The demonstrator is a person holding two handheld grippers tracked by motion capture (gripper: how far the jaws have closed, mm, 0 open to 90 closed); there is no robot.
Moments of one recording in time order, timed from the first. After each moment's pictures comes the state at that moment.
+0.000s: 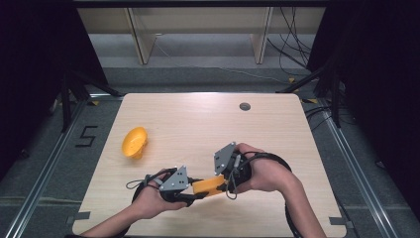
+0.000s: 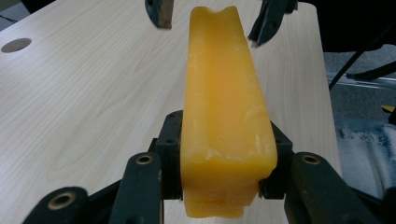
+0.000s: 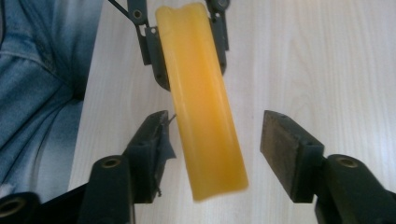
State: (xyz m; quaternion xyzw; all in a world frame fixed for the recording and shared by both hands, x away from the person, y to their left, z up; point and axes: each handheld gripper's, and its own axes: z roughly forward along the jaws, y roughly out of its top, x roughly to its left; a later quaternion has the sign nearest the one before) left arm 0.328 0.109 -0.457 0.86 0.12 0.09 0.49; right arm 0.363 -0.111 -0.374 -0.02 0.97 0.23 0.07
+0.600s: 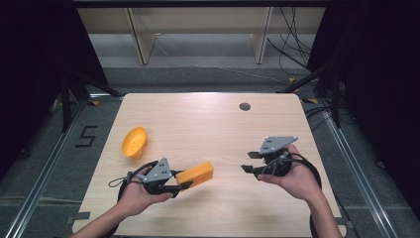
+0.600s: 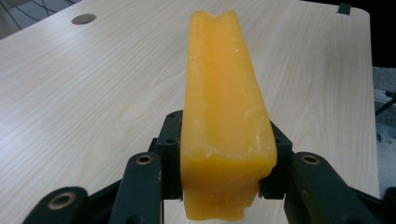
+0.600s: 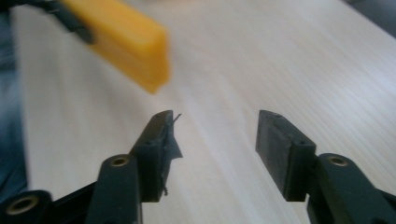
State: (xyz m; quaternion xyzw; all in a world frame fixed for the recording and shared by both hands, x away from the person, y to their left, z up) left arm 0.337 0.149 -0.450 0.84 0.20 0.12 0.49; right arm 0.370 -0.214 -0.397 0.27 0.87 0.40 0.14
